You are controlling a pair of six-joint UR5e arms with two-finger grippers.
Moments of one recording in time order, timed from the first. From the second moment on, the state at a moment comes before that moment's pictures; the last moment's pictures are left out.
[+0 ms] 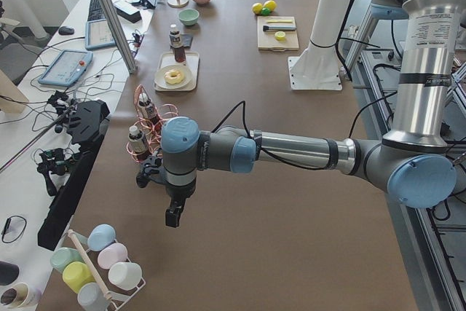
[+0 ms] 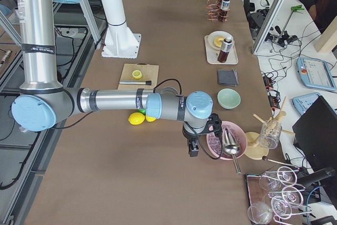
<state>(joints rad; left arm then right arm) -1.64 -1.61 -1.63 -1.60 -2.20 0.14 1.62 -1.57 1.65 -1.70 2.35 -0.24</state>
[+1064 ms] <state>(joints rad) -1.64 -1.58 -1.63 -1.59 -2.35 0.03 1.63 -1.57 1.65 -1.71 2.35 -0.23</state>
